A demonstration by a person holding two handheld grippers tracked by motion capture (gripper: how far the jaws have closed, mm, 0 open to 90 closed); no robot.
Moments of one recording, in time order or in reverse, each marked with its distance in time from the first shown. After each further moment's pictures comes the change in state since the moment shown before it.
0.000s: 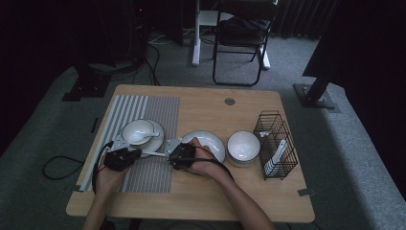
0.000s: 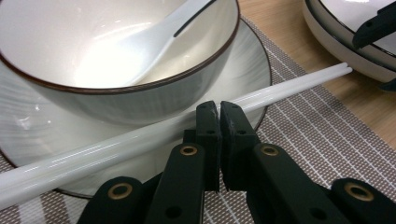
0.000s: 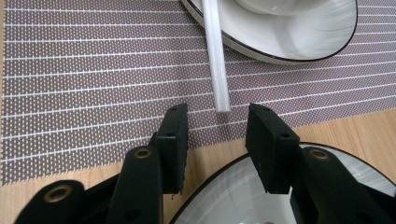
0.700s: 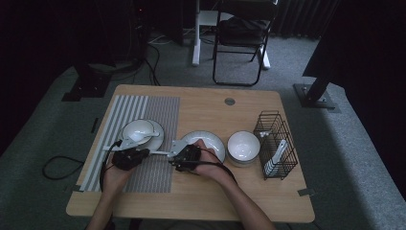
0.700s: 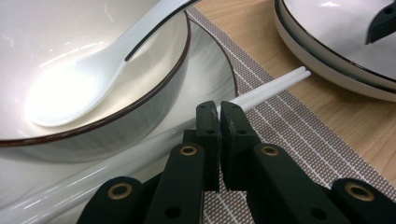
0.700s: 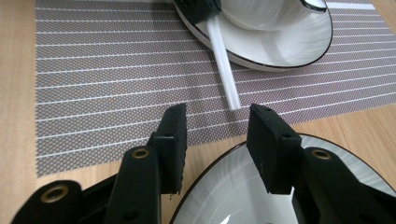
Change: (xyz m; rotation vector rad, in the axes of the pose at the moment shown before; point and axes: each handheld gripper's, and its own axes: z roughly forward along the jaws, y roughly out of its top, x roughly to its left) left arm -0.015 0.011 0.012 -0.008 -0.040 0.033; right arm 0.007 -0.008 -0.023 -0.080 -0.021 0.032
